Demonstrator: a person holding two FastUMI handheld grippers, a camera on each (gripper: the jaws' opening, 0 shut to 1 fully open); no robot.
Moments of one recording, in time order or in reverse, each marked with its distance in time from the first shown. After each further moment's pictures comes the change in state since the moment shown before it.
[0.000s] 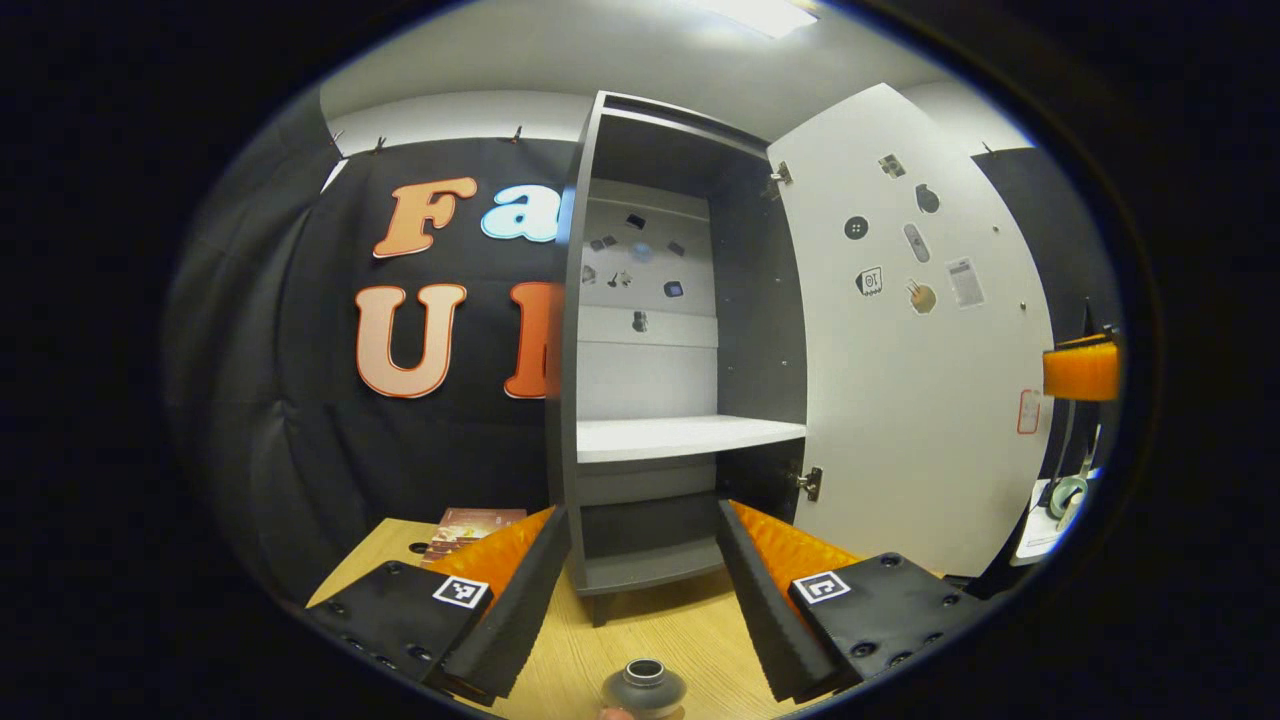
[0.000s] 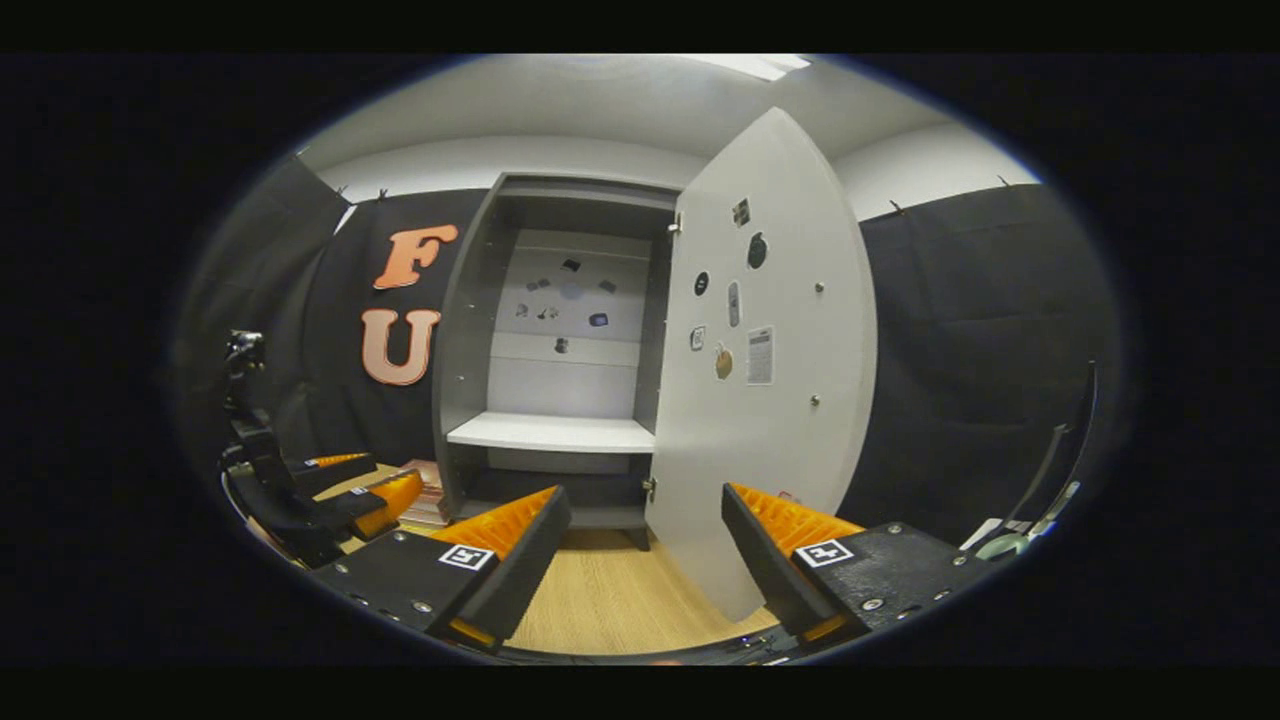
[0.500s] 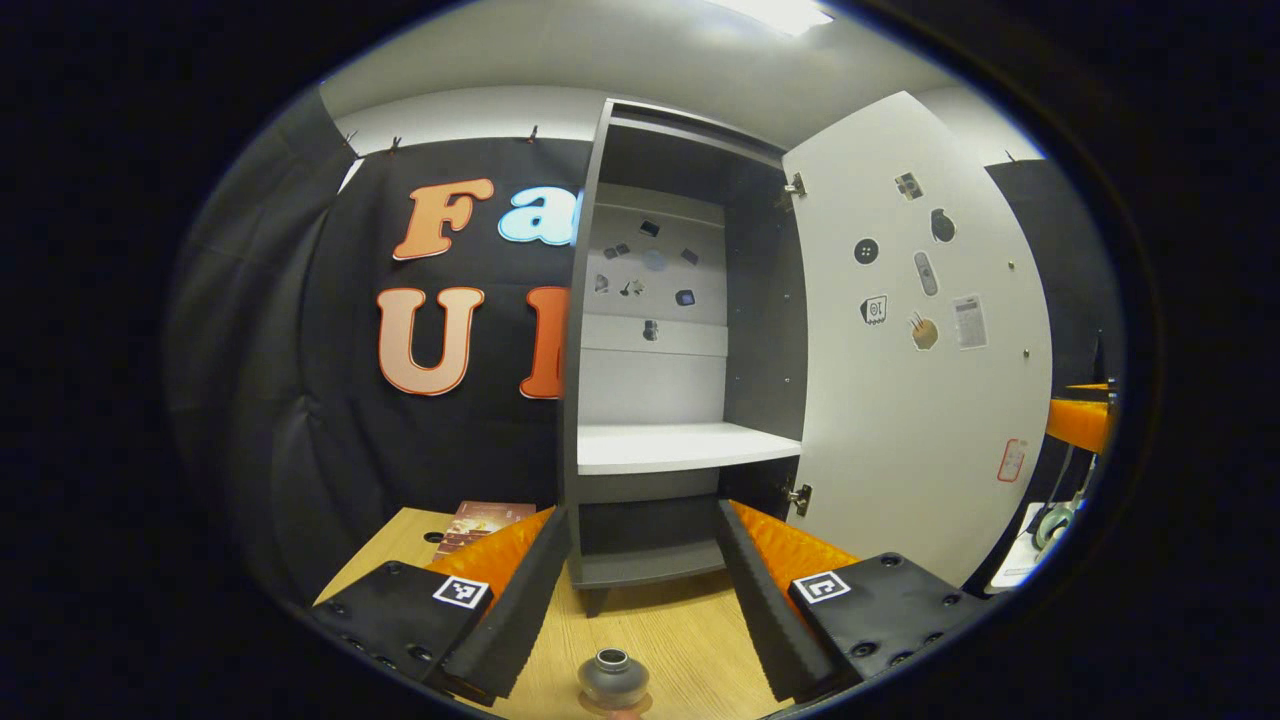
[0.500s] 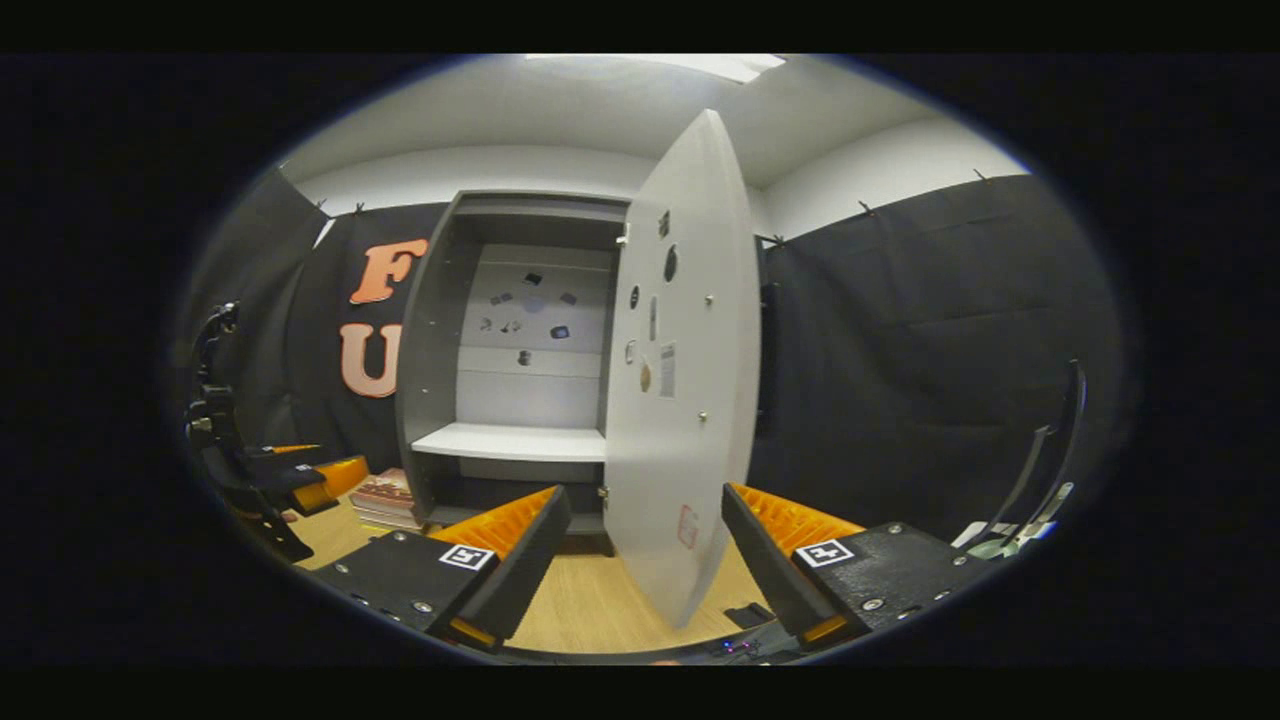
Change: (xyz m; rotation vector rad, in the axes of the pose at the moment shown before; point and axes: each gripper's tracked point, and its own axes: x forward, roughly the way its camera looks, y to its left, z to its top) left arm -0.023 -0.011 0.033 -0.056 0.032 0.080; right arm -0.011 -0.087 0.013 0.025 -0.039 -0.078
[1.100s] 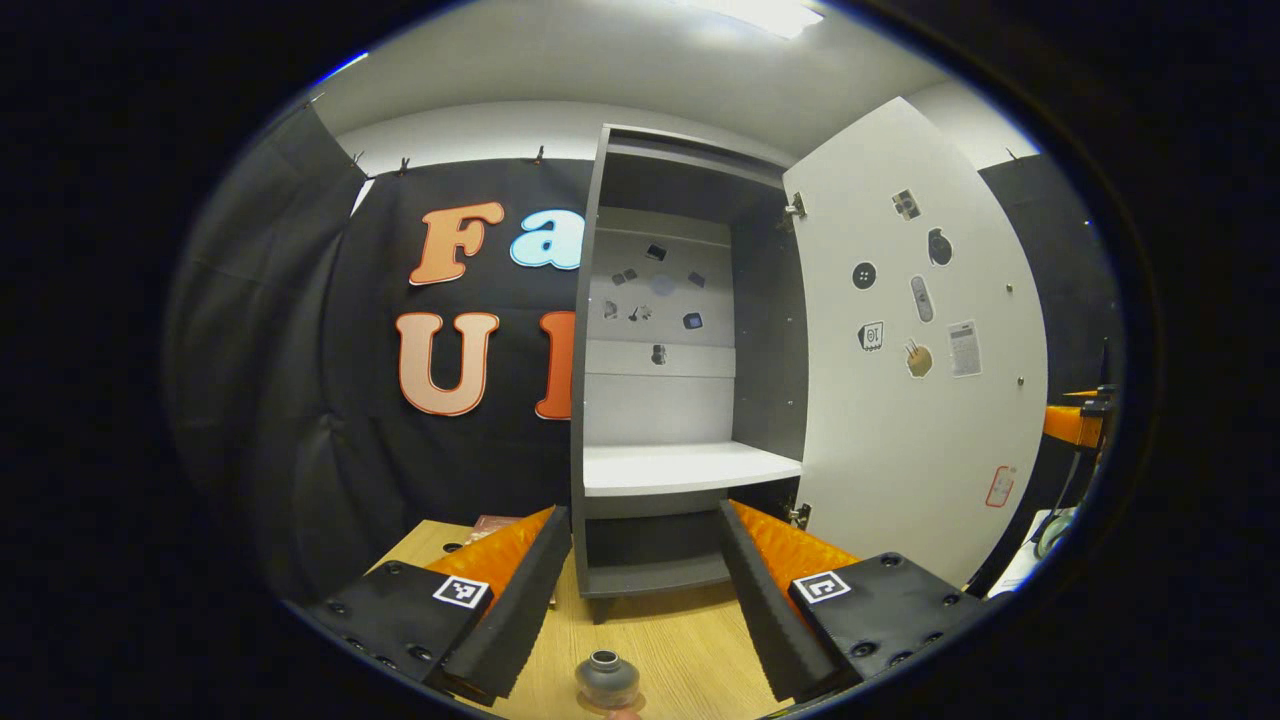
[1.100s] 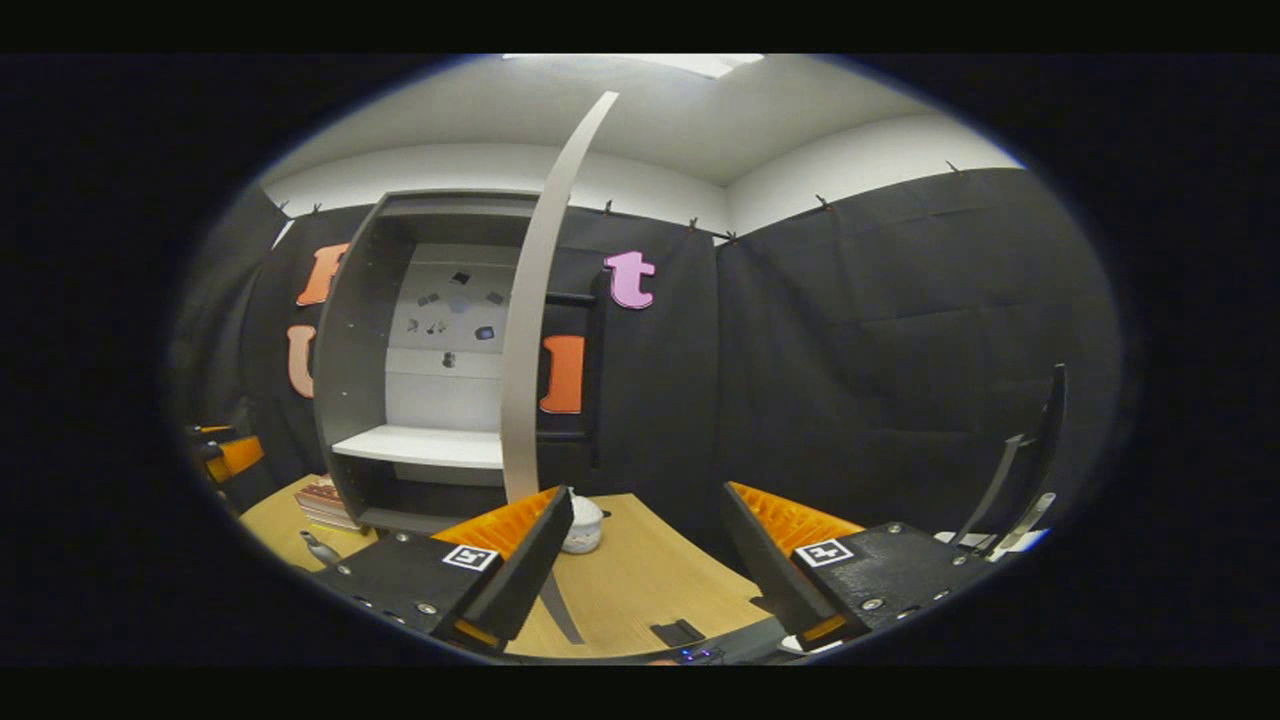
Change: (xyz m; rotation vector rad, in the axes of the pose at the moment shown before) left arm -0.020 -0.015 0.034 0.038 -0.054 0.048; right arm 0.036 -0.089 0.012 0.019 -0.012 -0.050
